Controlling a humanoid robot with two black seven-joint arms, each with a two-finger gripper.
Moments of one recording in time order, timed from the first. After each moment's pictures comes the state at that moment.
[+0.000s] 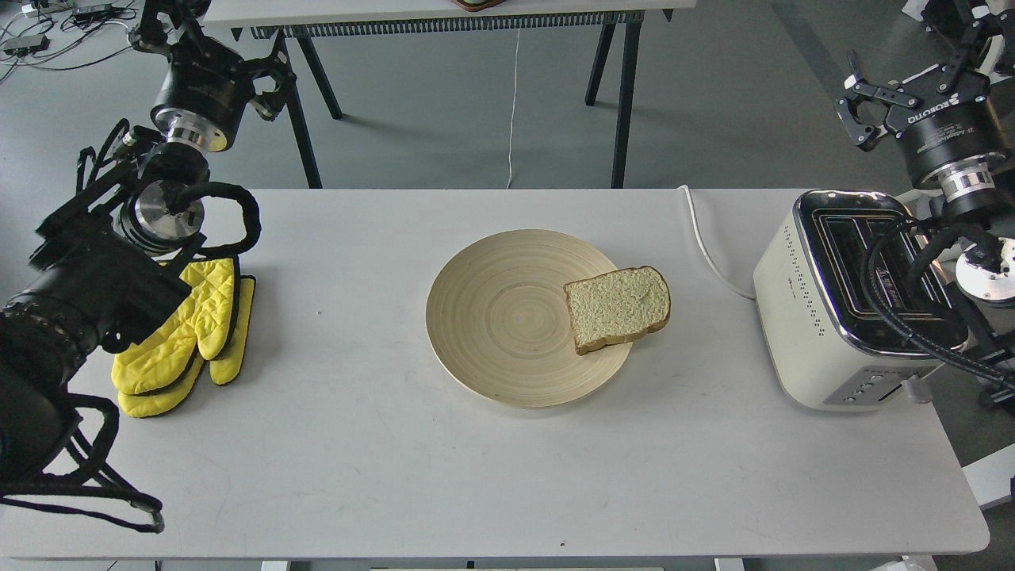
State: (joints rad) left arm -1.02 0.25 -0.51 -0.36 -0.42 -0.49 -0.36; right arm 0.66 -0.46 1.08 0.80 -0.02 0.48 0.27
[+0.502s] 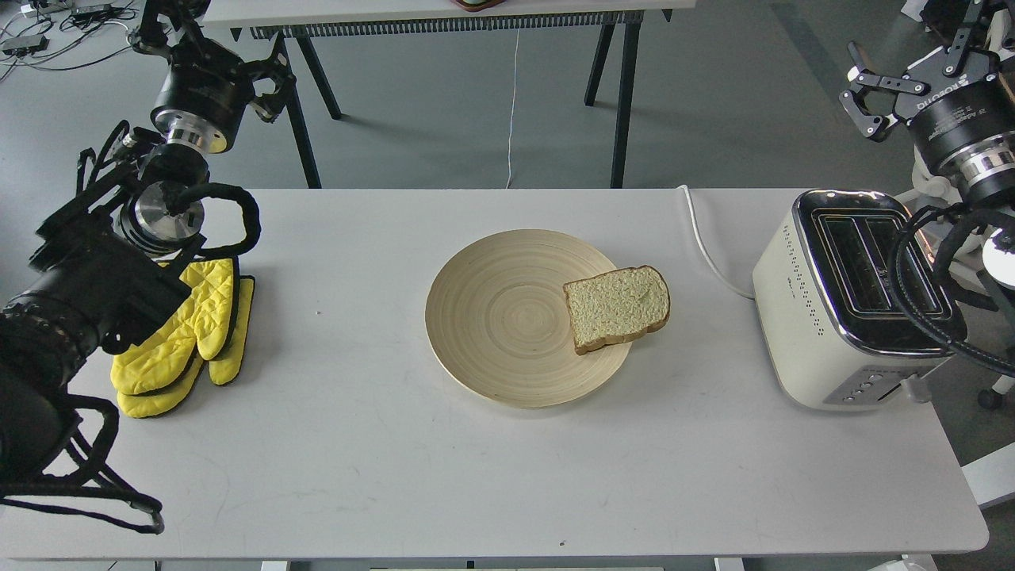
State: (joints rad) left arm -1.02 0.25 -0.51 -0.36 -0.42 -0.49 -0.36; right arm 0.72 -0.63 0.95 1.00 -0.05 0.29 0.24
